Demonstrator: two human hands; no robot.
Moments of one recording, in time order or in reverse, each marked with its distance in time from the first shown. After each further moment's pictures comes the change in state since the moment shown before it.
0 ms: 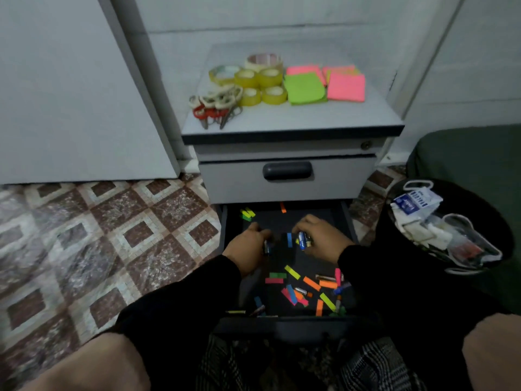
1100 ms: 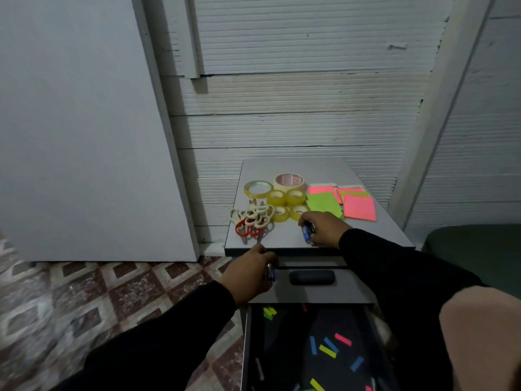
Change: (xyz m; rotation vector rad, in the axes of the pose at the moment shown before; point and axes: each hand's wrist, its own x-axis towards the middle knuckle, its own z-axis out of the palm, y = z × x) left_hand -0.017 -0.017 -0.189 0.072 0.295 0.146; right_hand 0.100 -0.083 -0.205 -0.063 0.186 0.009
